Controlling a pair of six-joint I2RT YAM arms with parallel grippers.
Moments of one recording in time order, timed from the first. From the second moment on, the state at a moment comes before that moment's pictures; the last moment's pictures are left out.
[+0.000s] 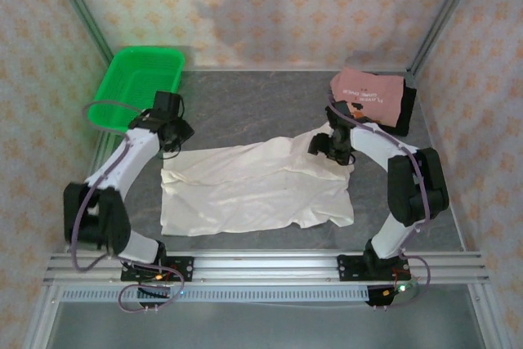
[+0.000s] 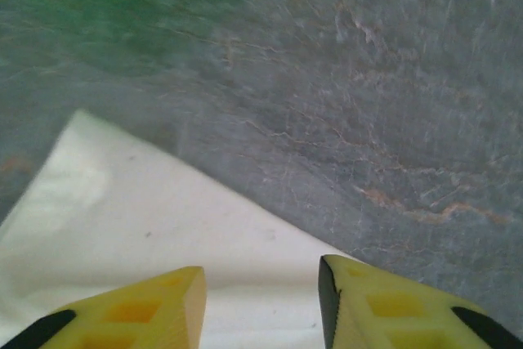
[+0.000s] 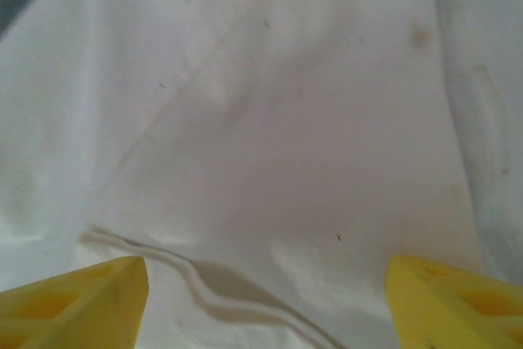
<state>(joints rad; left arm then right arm) -0.09 1.51 1.13 -0.68 -0.07 -0.84 0.27 1.69 1.11 -0.69 -0.10 0.55</state>
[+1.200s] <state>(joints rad) -0.08 1.86 1.17 -0.67 -0.09 -0.67 0.26 1.60 1.01 -0.86 0.05 0.58</state>
